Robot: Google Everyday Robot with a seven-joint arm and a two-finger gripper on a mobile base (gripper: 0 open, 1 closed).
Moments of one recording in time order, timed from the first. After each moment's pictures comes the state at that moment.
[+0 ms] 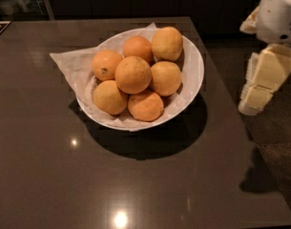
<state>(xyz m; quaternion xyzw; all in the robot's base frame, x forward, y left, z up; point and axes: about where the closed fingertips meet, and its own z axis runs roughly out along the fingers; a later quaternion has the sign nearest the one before) 0.449 -0.181 0.996 -0.61 0.78 -0.03 0.15</state>
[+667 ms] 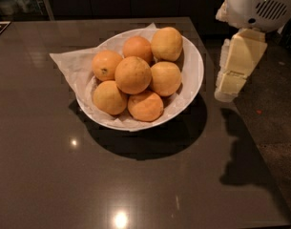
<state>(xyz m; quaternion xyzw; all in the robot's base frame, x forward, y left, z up) 0.466 -0.137 1.011 -0.63 0.76 -0.04 0.15</state>
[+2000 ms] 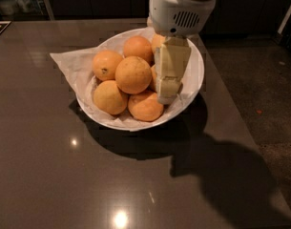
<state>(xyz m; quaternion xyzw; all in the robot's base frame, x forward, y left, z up) 0.480 -0.029 0.993 -0.73 0.67 -0.02 0.16</state>
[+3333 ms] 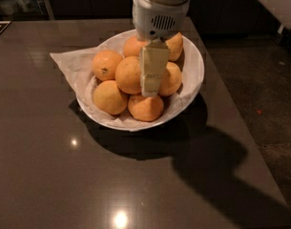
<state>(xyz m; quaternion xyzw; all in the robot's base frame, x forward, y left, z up) 0.505 -0.002 0.971 -0.73 0.67 -0.01 0.13</state>
